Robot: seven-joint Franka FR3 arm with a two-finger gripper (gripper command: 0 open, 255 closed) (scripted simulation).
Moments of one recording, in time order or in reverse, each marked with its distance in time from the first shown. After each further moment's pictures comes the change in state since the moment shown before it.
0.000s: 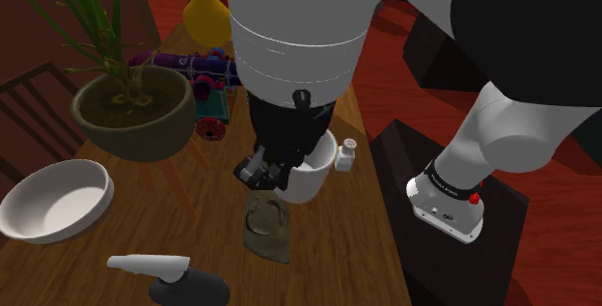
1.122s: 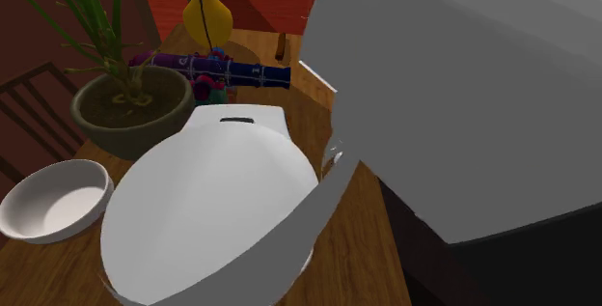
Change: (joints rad) arm 0.101 0.398 0.186 0.200 -0.301 0.041 0.389
